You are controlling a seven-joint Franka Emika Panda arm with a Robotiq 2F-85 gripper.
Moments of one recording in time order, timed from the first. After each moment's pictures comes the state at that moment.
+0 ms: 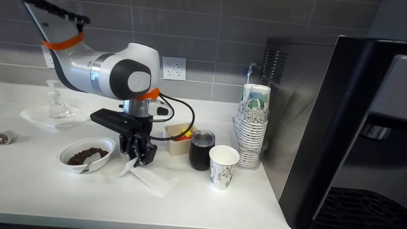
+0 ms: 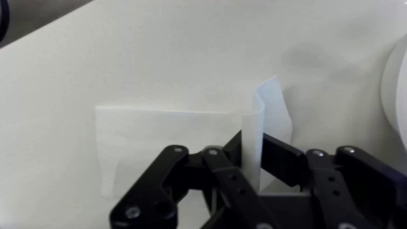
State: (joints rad) arm 0.05 0.01 0.07 -2.70 0.07 2.56 0.14
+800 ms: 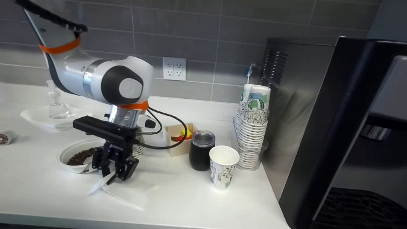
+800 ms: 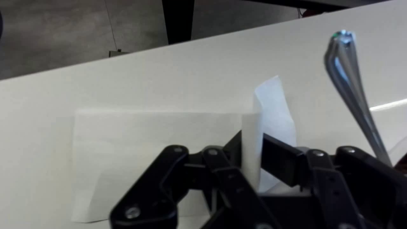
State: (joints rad) arm 0.08 0.07 0.10 -2.69 0.16 2.36 -0.06
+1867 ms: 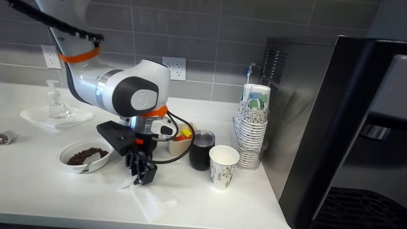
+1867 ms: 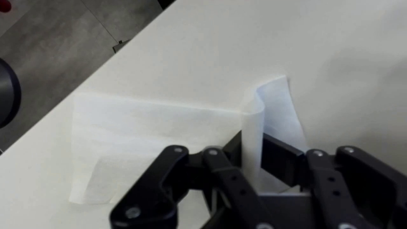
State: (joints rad) arm 0.03 0.08 0.01 -2.74 0.14 2.60 0.26
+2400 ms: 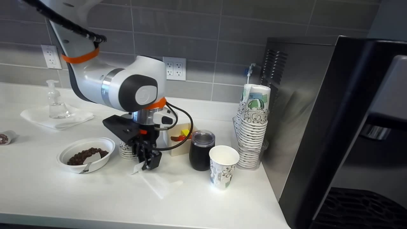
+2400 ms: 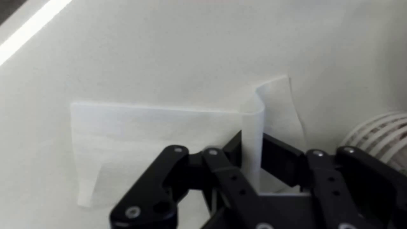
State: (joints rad) arm 0.07 0.14 0.02 -2.65 0.09 2.69 0.31
